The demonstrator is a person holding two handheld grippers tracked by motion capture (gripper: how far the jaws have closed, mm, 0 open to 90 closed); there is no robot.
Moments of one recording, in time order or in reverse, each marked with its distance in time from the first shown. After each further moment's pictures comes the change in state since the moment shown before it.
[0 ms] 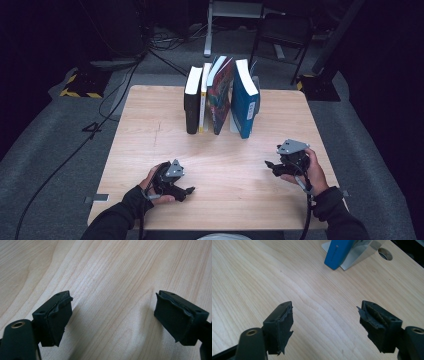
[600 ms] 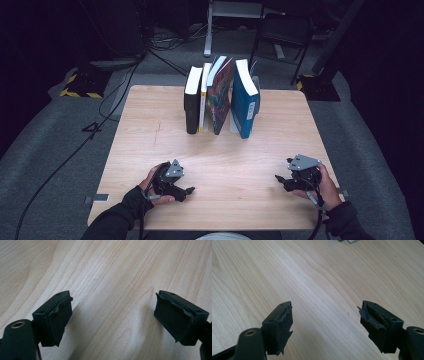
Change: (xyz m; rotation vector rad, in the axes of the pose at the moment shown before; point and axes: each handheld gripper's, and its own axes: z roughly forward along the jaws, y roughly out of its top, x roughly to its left) left arm -0.001 0.000 0.000 0.000 0.006 -0.006; right arm 0.008 -0.050 -0.018 0.031 0.010 -0.029
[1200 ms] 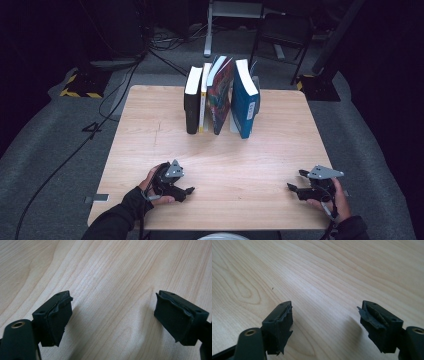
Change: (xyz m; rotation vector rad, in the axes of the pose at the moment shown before) left arm -0.001 -0.001 -0.001 -0.001 0.006 -0.005; right arm -0.015 -0.077 0.000 -0.097 0.070 0.262
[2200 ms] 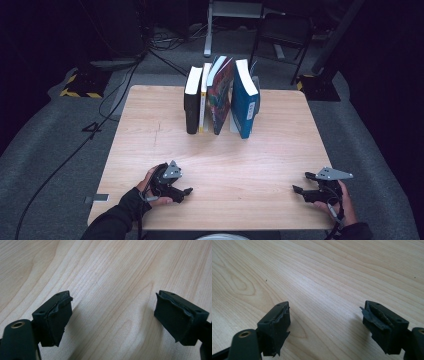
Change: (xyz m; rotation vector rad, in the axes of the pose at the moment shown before) left arm 0.000 -0.005 -0.004 -0.001 0.002 -0.004; right arm -0.010 -0.011 -0.009 0.007 0.009 0.060
